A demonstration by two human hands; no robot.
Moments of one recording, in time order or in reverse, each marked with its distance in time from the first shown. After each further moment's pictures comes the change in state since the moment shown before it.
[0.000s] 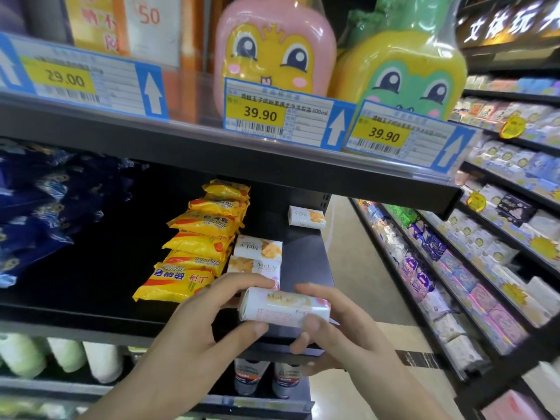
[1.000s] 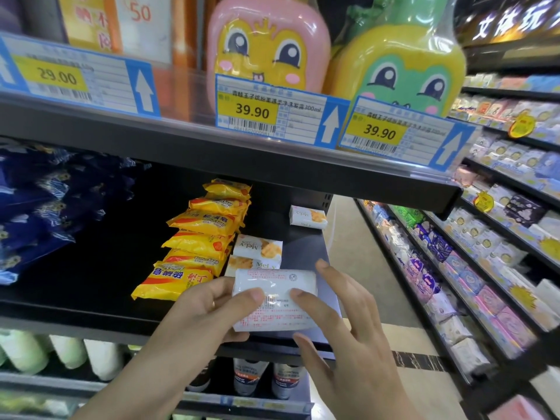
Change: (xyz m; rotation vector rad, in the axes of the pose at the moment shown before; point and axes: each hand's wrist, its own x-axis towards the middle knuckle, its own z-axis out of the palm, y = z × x) left_hand 0.014 0.018 0.011 -0.375 0.085 -0.516; right_hand 0.012 0.038 -0.009 -1.086 0.323 -0.872
